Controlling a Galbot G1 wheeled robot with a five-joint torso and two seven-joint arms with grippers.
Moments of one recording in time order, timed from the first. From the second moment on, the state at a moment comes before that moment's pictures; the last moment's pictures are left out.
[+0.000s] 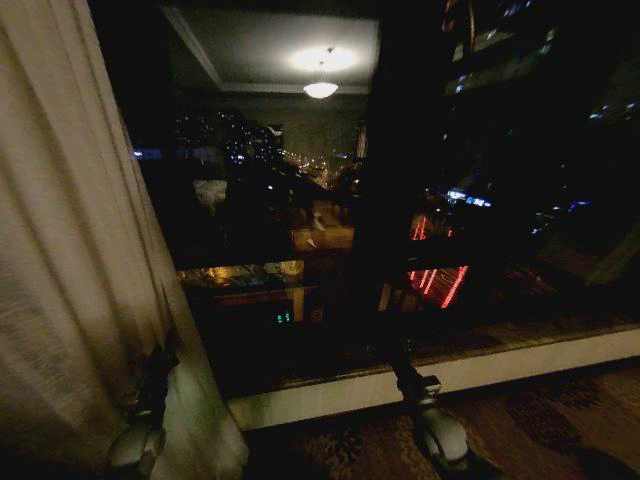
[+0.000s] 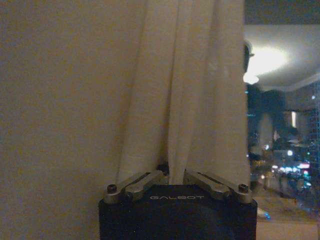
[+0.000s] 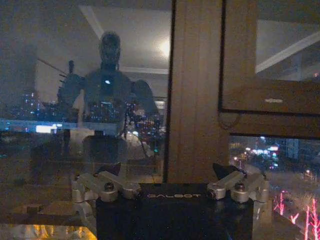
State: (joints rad) left arm 1.29 -1.21 -0.72 -1.58 -0.41 -0.30 -0.02; right arm -1.30 1.08 0.32 1.85 0.36 0.14 0.17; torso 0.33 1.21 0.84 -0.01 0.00
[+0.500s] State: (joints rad) left arm 1.30 -1.21 -0.74 -1.59 -0.41 -0.31 -0.02; right arm -1.30 1.08 0.32 1.85 0.36 0.14 0.17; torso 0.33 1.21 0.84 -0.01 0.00
